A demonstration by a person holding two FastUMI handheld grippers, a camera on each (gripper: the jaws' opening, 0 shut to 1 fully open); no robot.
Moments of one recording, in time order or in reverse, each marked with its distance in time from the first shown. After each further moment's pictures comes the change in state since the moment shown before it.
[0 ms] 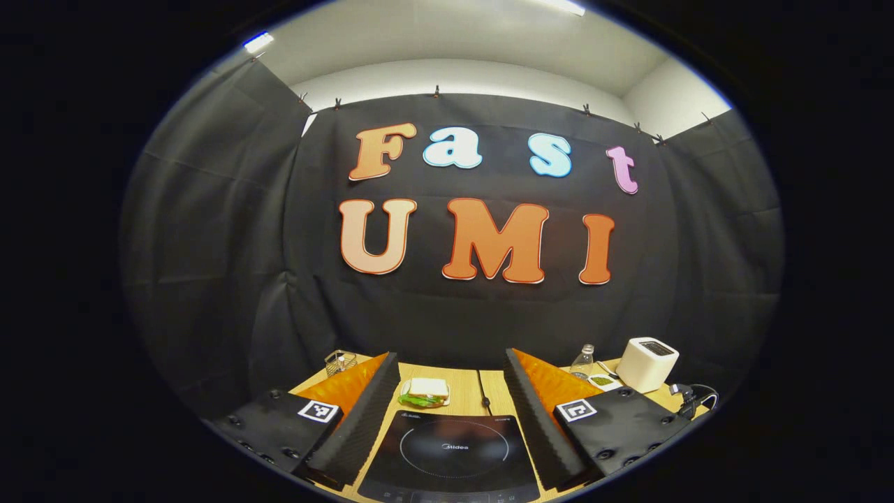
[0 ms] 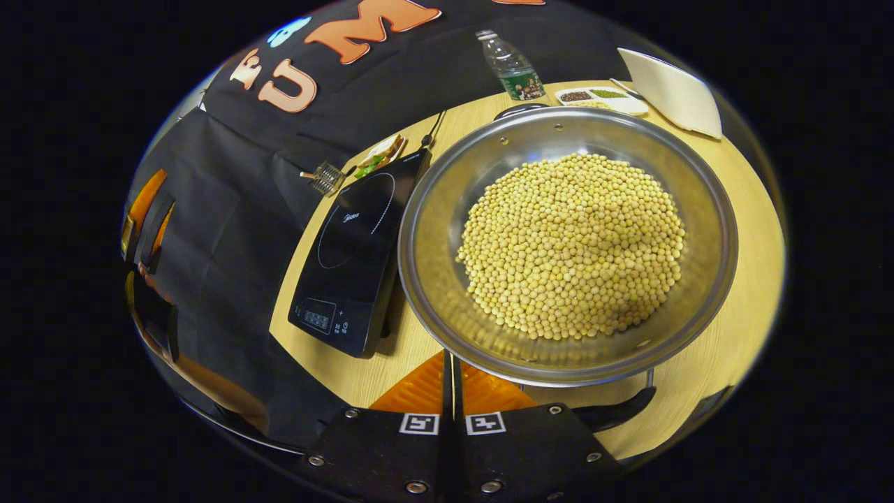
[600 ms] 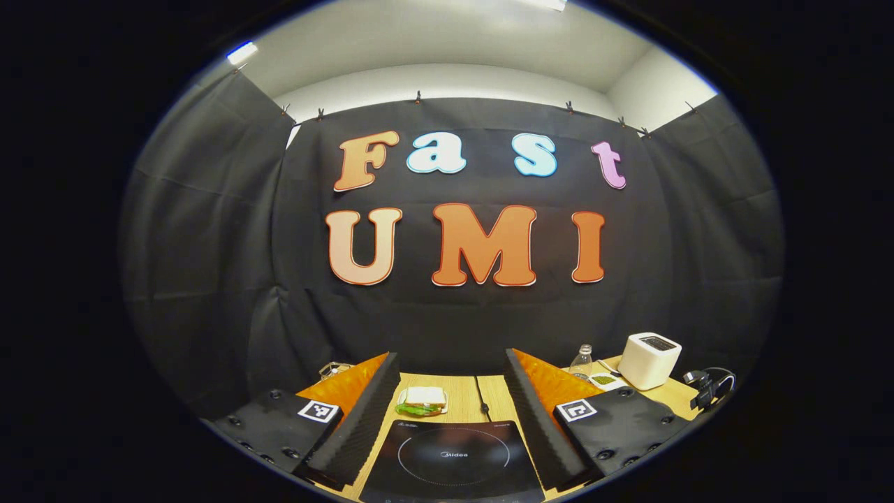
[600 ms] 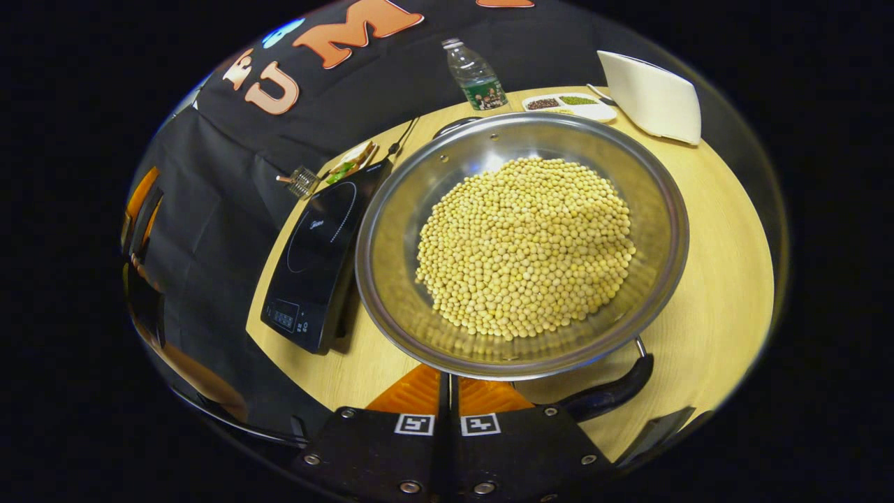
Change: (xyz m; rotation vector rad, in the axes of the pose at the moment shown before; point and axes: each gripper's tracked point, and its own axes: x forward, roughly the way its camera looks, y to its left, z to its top) left arm 0.016 -0.015 0.002 0.058 -0.029 -0.020; right arm -0.009 -0.057 0.015 -0.012 0.001 -0.095
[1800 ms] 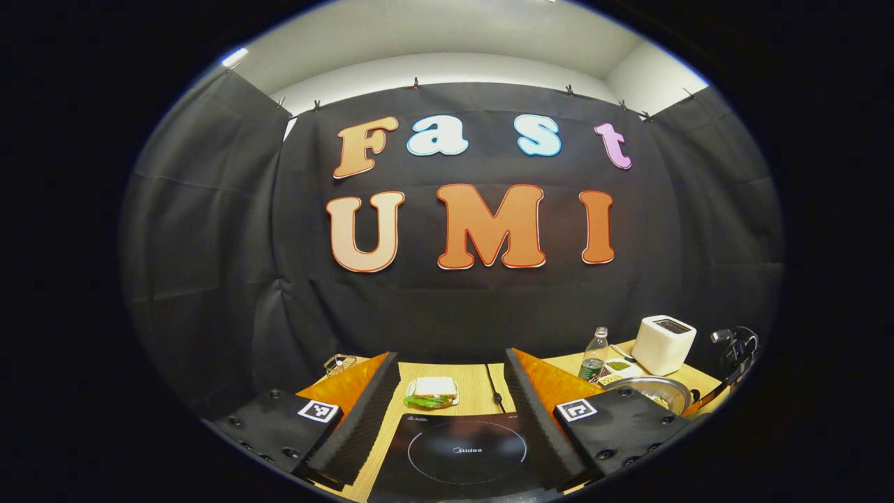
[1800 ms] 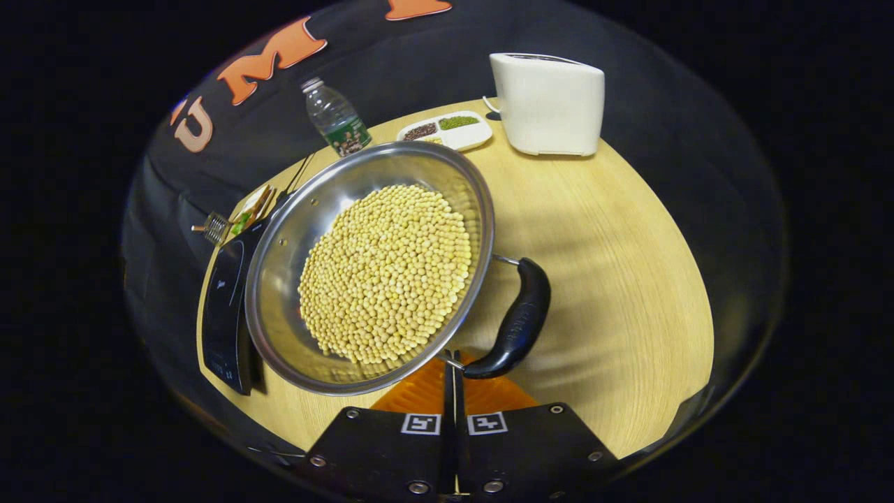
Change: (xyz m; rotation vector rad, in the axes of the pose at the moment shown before) left arm 0.021 0.010 -0.031 0.032 0.054 0.019; right arm -0.022 -0.139 0.061 0.149 -0.077 -0.296
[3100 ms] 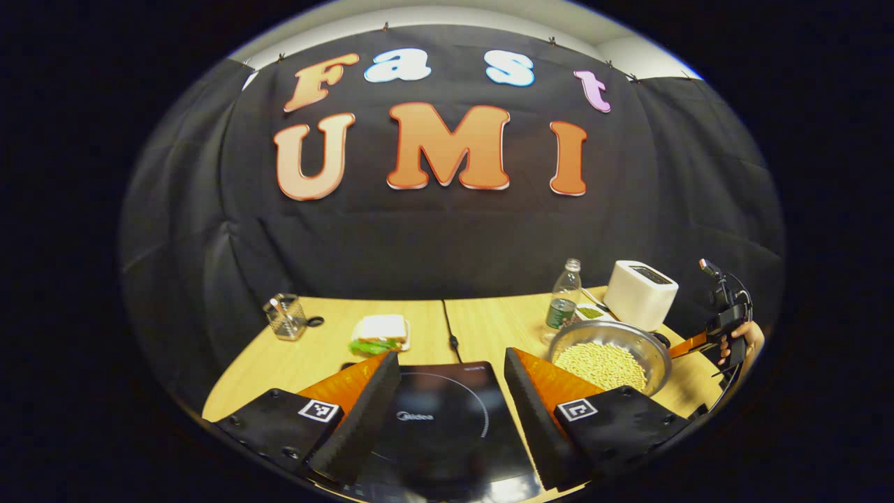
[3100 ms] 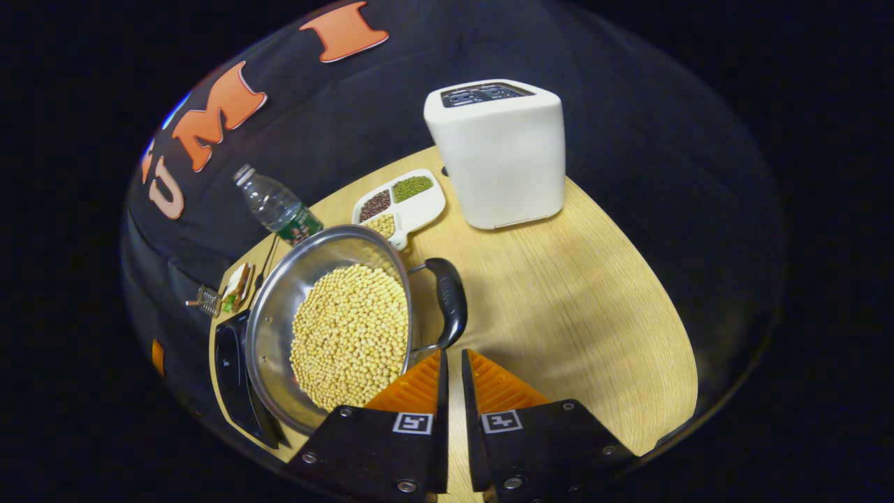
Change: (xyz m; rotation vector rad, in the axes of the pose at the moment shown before) left arm 0.043 -0.099 -0.130 -0.046 0.359 -0.213; right arm -0.003 -0.046 0.086 0.122 -0.147 0.002
